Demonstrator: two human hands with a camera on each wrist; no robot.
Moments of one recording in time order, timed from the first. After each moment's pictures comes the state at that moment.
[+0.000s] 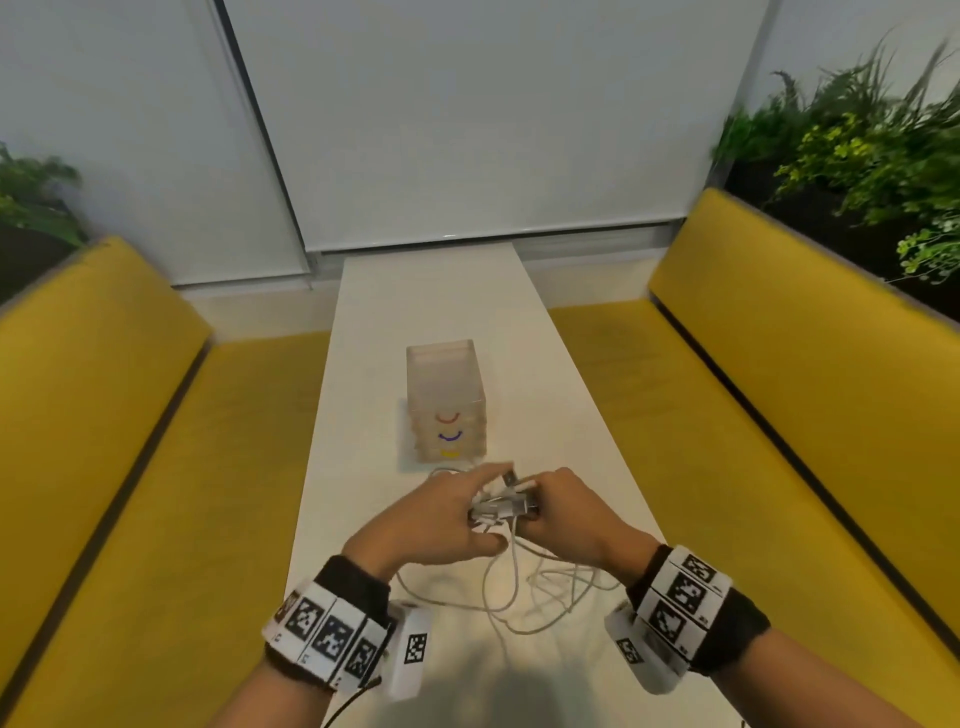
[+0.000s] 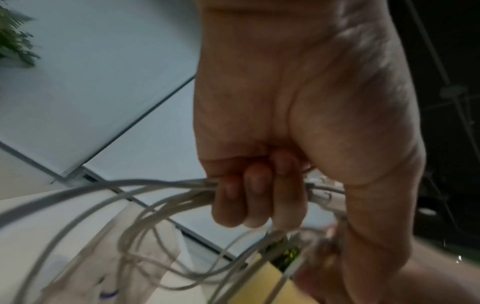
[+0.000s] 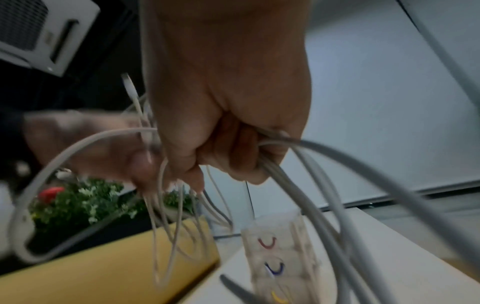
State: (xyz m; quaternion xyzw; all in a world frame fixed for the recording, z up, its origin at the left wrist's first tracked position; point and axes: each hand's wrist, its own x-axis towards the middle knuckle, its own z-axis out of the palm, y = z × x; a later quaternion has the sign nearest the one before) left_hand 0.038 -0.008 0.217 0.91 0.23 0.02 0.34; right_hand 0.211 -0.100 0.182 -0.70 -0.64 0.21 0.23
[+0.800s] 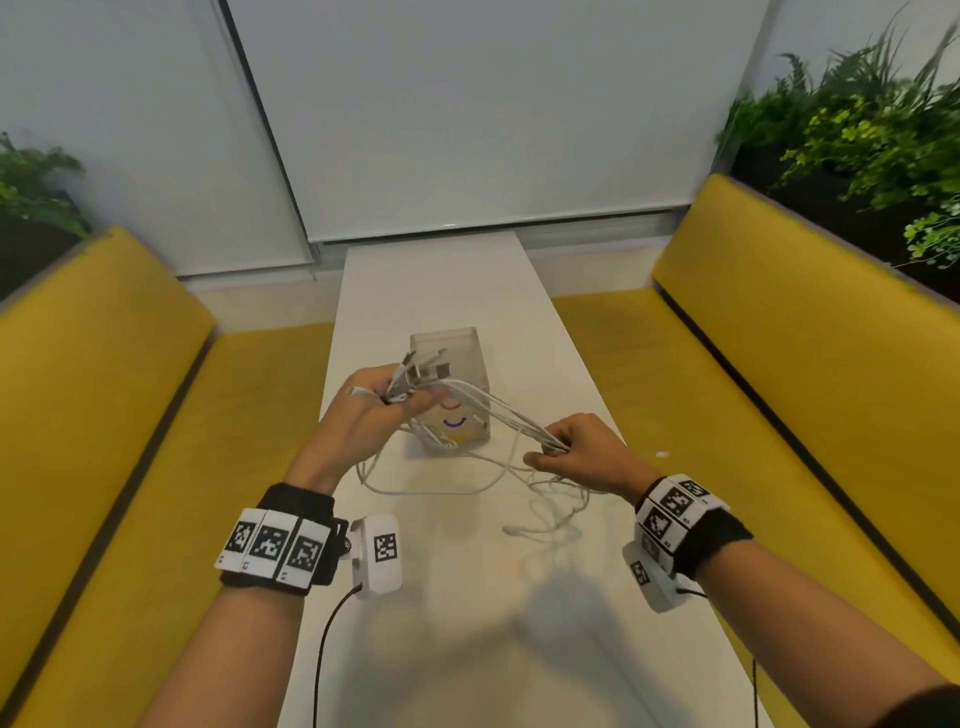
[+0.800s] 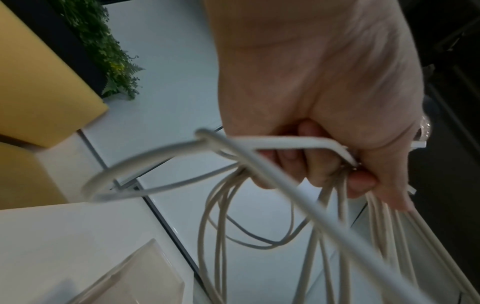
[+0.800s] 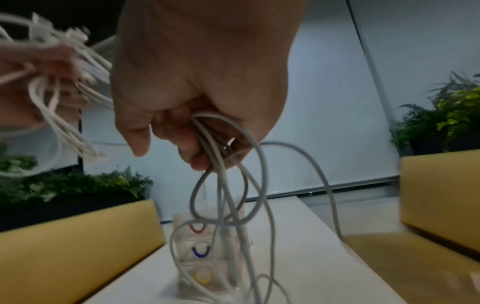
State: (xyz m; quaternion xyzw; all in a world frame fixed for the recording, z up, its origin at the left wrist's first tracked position) left_hand 0.011 0.036 0.273 0.76 0.29 0.30 0.49; right_hand 0.262 -0.077 0.180 -0.71 -0.58 0.25 0.29
